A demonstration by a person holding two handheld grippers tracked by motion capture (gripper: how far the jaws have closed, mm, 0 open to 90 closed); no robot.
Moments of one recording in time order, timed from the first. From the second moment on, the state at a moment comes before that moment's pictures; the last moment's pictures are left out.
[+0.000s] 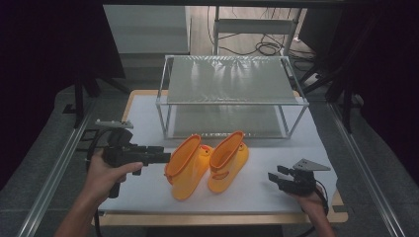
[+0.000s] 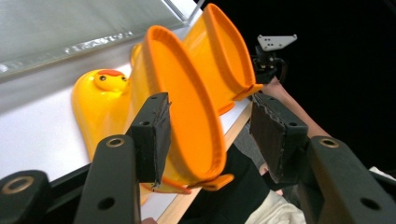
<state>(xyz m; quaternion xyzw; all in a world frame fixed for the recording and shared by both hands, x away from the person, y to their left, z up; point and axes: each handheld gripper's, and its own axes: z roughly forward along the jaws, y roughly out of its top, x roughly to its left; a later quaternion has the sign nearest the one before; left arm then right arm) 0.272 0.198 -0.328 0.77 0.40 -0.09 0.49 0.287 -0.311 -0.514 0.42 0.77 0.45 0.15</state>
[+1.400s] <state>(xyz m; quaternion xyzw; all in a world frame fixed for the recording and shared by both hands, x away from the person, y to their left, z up) 0.348 0.067 -0.301 0.84 0.37 -0.15 0.37 0.289 -0.312 -0.517 0.43 0.78 0.44 0.14</state>
